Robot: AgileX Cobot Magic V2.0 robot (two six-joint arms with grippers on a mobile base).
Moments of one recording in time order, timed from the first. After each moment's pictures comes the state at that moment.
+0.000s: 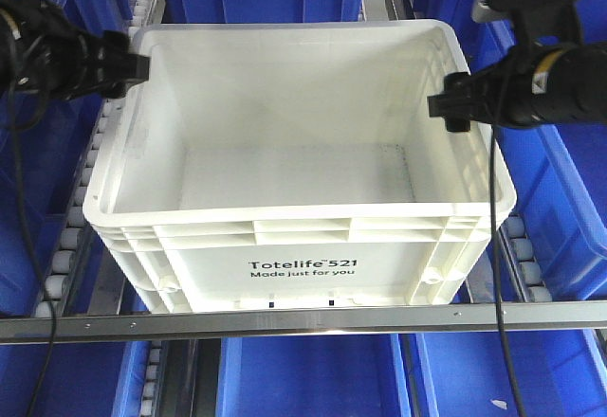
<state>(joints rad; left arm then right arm) -0.27 1.37 -1.26 0.08 0.62 -0.12 0.27 1.41 -1.15 -0.29 0.50 0.28</state>
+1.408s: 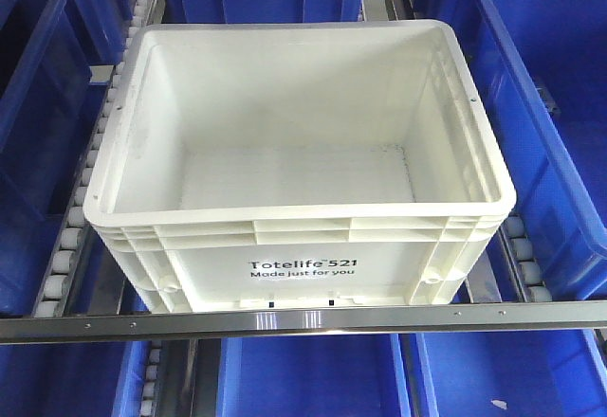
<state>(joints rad) -0.27 0.50 -0.69 -0.10 0.91 0.08 0.27 0.44 -0.56 -0.11 0.86 0.05</state>
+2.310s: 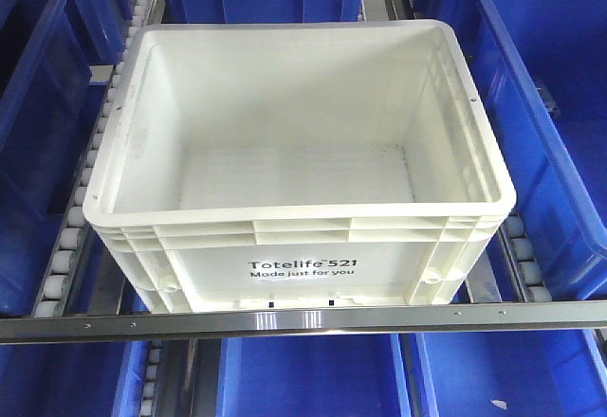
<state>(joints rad) -0.27 0.48 -0.69 -0.10 0.91 0.08 0.27 0.44 -0.56 -0.11 0.86 0.05</state>
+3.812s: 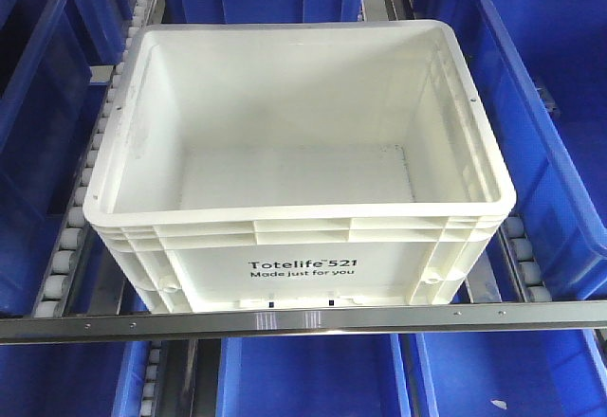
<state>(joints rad) -0.01 -0.01 0.03 -0.08 0.05 0.07 0.27 0.44 -0.56 -0.11 0.86 0.05</state>
